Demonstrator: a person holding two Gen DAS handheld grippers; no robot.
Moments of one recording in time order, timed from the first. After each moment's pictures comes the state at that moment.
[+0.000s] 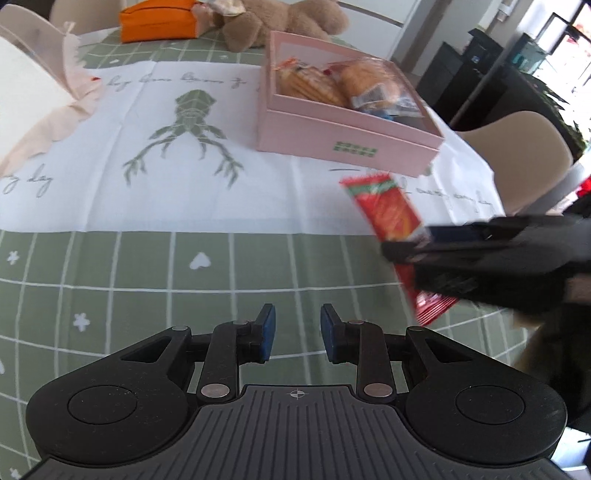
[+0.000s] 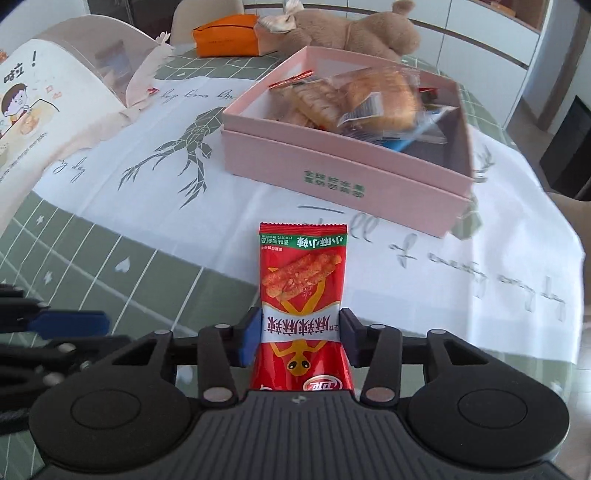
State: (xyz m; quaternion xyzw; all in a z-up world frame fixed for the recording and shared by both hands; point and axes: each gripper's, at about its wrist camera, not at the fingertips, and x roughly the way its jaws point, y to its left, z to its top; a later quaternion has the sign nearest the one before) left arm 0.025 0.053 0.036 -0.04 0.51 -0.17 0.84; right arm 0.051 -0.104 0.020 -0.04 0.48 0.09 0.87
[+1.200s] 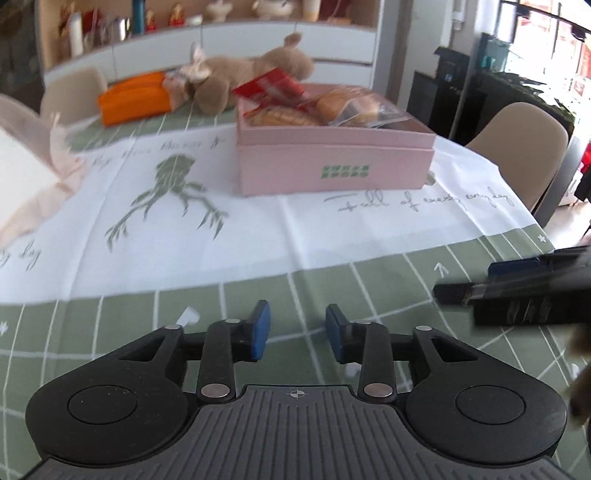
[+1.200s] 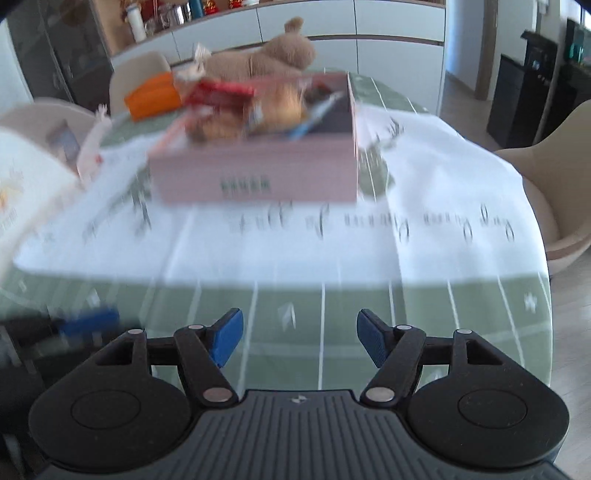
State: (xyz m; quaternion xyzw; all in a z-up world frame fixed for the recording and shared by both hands) left arm 0.013 0.027 -0.006 0.06 0.37 -0.17 0.91; right arm 0.002 -0.150 -0.001 0.06 0.42 0.00 0.90
